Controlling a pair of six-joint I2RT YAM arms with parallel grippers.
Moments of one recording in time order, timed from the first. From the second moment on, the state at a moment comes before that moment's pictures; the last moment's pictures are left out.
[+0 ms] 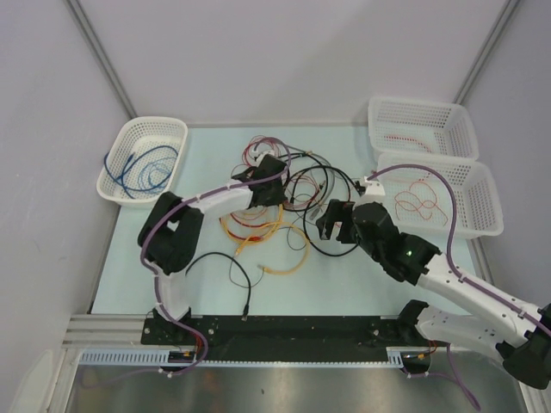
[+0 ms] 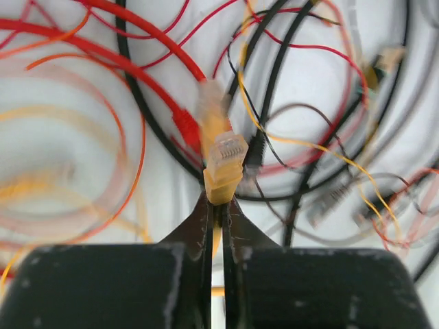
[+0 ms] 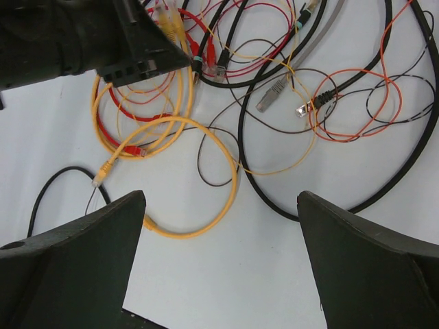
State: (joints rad) left arm -0.62 1.96 1.35 -0.30 -0.18 -0.71; right arm 0.85 0.93 0.78 -0.38 0.37 0.65
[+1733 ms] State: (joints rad) left arm -0.63 1.17 1.20 -0.16 0.35 -0.72; right arm 0.87 1.04 0.78 0.26 0.13 0.50
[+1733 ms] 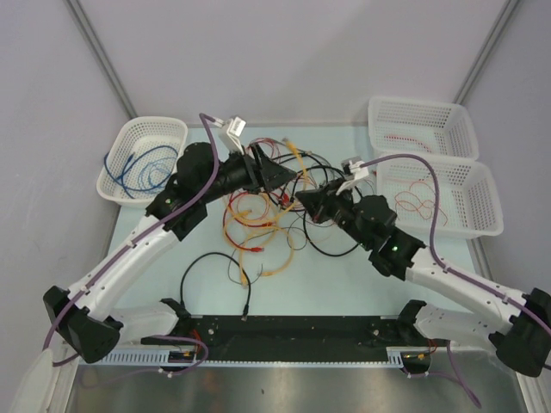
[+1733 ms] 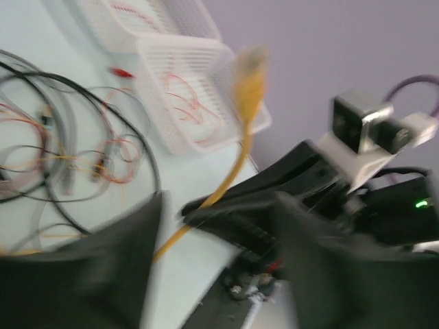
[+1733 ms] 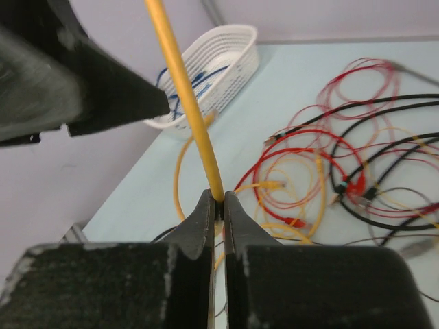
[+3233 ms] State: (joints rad) left arm -0.55 1.01 0.81 -0.26 0.06 -0.72; right arm -0.08 1.92 1.64 0.09 0.17 0.75
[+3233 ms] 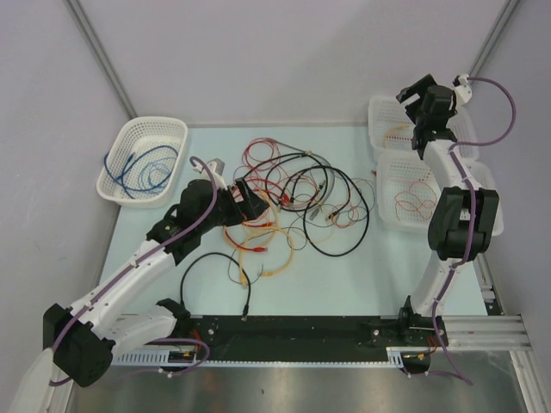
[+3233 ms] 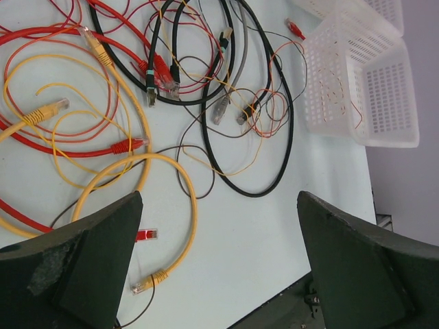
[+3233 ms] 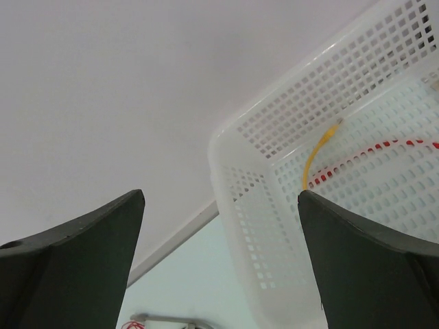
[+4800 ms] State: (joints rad) left arm -0.55 0.87 0.66 -0.47 0.02 -0.77; right arm 0.89 1.78 0.96 0.01 0.22 0.46
